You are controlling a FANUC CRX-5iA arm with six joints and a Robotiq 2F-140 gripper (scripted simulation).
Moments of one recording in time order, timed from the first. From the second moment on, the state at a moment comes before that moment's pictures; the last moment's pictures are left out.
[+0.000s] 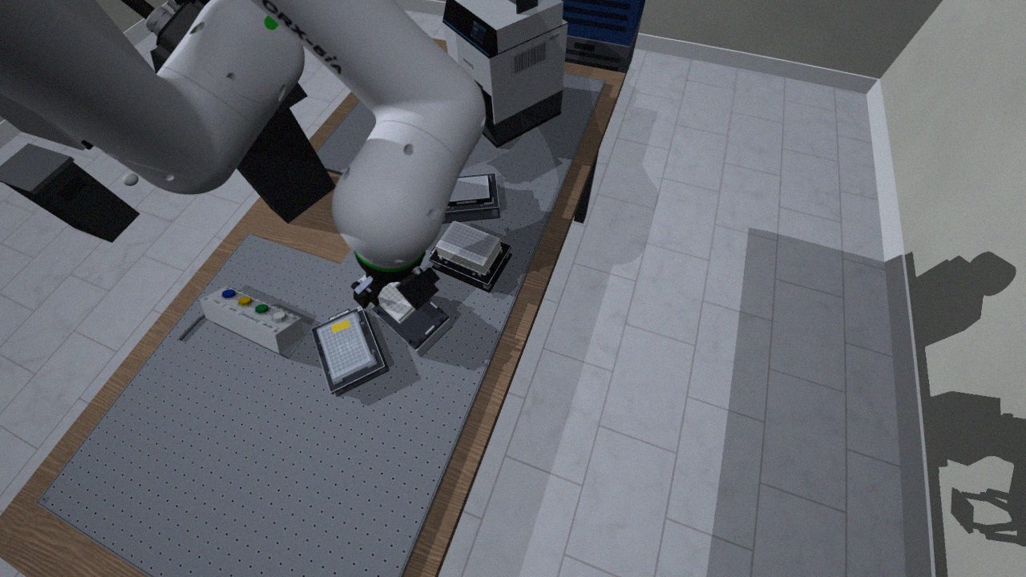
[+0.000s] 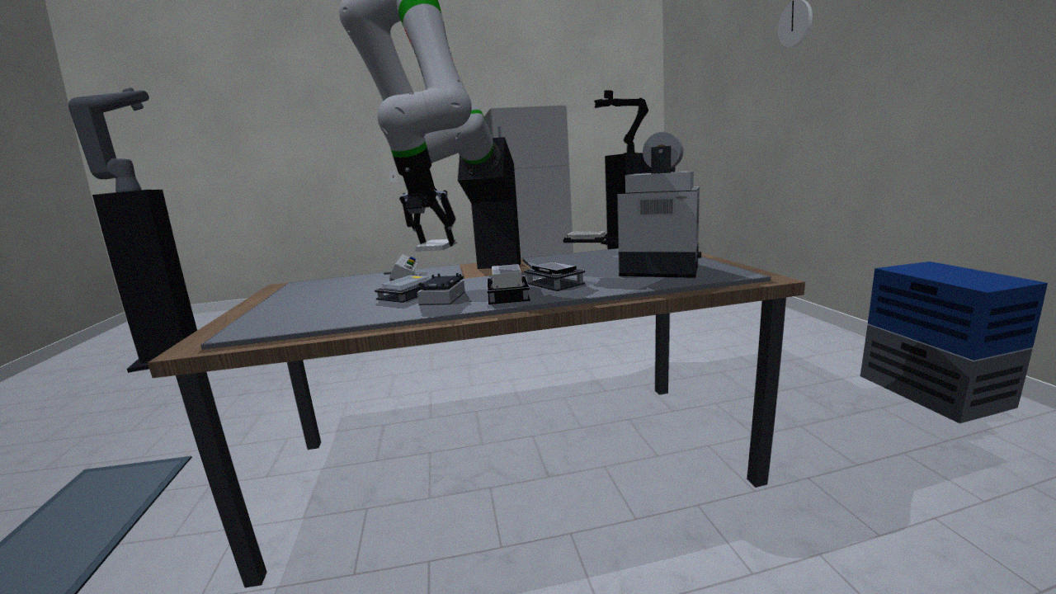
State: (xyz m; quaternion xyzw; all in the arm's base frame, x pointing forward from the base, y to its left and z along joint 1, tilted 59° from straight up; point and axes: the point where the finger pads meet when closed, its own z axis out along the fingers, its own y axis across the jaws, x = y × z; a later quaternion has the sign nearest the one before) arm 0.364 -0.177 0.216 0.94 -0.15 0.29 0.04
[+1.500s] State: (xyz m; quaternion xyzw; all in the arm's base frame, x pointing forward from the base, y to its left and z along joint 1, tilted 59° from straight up) arm 0.375 -0.180 0.210 0.94 -0.15 0.29 0.04
